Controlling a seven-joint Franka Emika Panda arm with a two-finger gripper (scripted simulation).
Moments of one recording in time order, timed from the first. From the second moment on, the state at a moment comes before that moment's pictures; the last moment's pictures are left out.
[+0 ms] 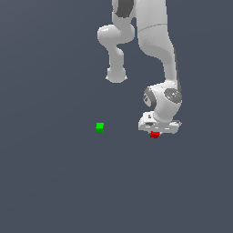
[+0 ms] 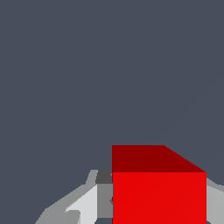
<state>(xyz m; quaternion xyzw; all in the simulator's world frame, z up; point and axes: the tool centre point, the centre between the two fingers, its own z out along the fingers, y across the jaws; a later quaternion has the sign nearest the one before) -0.043 0.217 0.020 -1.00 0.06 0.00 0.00</state>
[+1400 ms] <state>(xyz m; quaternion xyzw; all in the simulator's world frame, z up) -0.043 0.217 0.119 -1.00 0.06 0.00 0.00</state>
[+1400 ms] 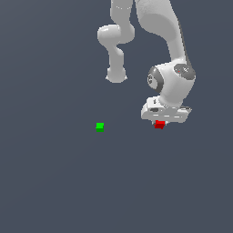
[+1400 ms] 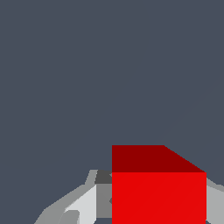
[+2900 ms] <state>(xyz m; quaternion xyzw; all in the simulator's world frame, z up) -0.077 -0.030 0.074 -1.00 0.06 0.00 0.00</state>
